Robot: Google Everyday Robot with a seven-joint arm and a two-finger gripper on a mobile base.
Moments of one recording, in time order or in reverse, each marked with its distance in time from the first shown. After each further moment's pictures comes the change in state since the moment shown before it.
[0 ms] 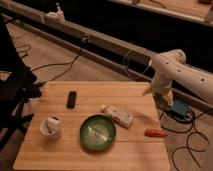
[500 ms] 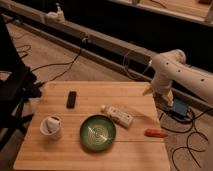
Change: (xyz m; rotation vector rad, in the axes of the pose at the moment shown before) arm 0.000 0.001 -0.001 -0.005 0.002 0.002
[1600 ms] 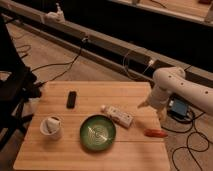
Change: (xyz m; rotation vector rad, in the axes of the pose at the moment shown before) arm -0.081 0.007 0.055 0.084 -0.223 0.226
